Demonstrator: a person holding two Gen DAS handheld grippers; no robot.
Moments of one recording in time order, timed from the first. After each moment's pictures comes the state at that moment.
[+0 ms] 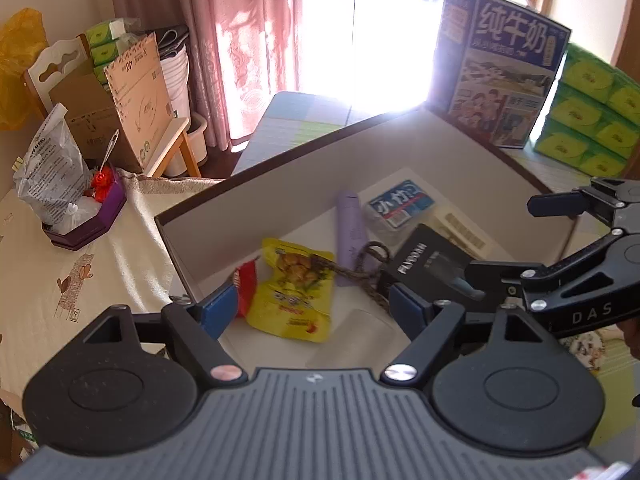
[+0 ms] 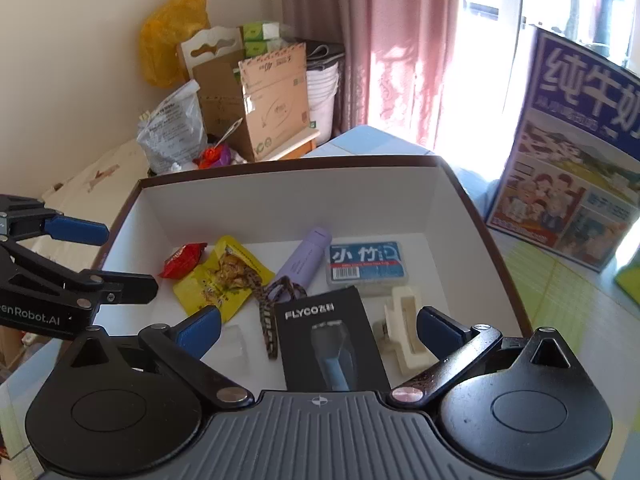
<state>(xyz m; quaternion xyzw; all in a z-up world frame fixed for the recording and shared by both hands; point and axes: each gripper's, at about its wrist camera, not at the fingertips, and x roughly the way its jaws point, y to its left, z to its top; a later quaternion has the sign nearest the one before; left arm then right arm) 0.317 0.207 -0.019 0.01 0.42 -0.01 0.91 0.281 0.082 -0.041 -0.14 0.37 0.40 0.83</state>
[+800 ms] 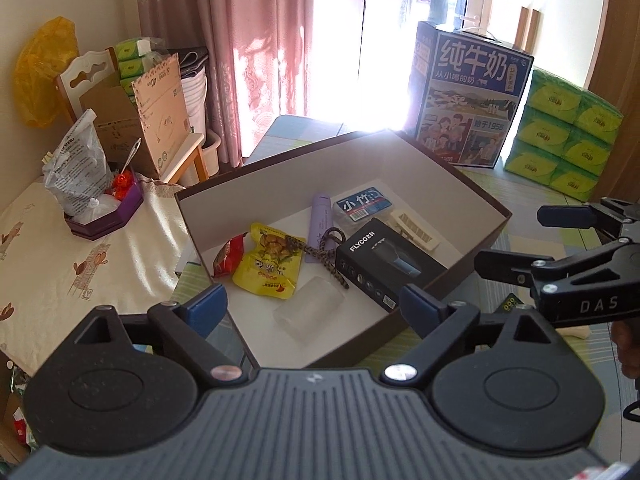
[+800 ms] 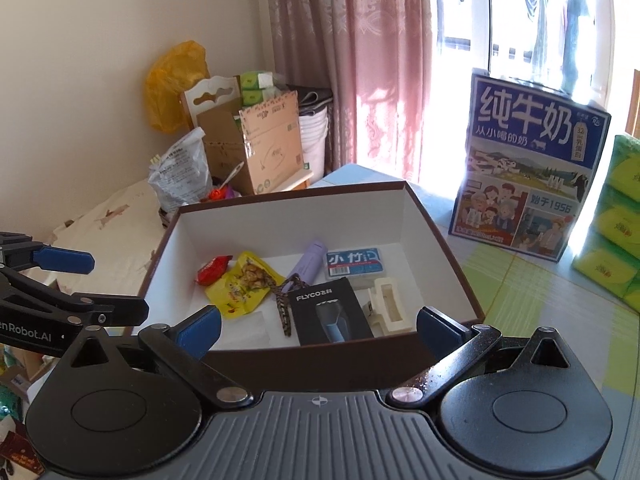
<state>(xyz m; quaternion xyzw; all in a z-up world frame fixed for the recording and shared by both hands) 0.220 0.165 0.027 -0.01 0.38 0.01 0.92 0.211 0.007 0.008 -0.10 0.32 0.41 0.85</state>
